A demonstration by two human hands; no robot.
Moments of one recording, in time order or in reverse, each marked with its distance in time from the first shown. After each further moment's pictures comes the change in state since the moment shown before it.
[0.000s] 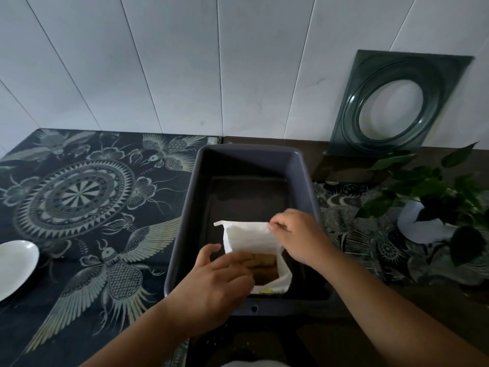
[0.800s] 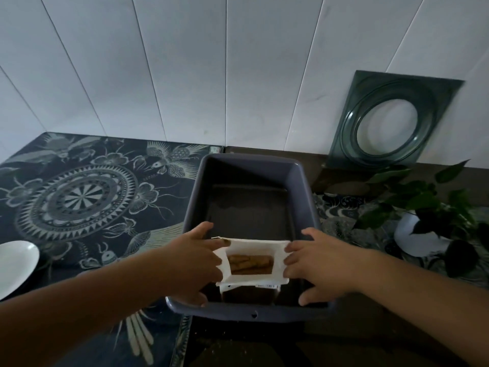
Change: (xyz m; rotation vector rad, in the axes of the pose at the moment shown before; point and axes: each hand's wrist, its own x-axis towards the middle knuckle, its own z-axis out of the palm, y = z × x) left_hand 0.023 -0.043 -0.051 0.492 -0.756 0.164; right_hand -0.028 -0.010 -0.056 -0.827 -0.768 -0.531
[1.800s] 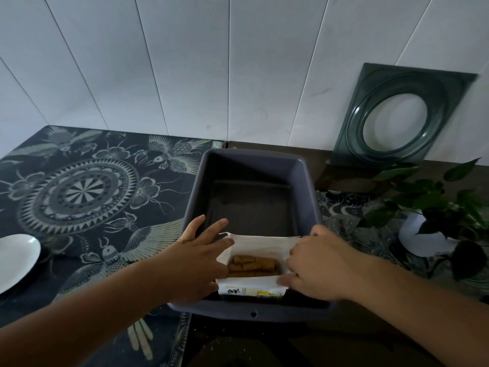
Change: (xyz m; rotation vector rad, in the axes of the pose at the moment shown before) left_hand 0.005 0.011 0.020 -0.177 0.237 -0.194; right_hand 0.004 -0.021 -0.018 0.058 0.125 0.251
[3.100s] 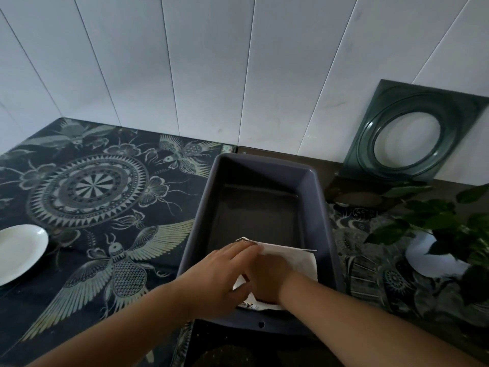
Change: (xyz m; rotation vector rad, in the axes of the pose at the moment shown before) left_hand 0.006 0.023 0.008 -0.735 0.363 -0.150; right_hand 0.106 -0.059 0.047 0.316 -0.089 0.002
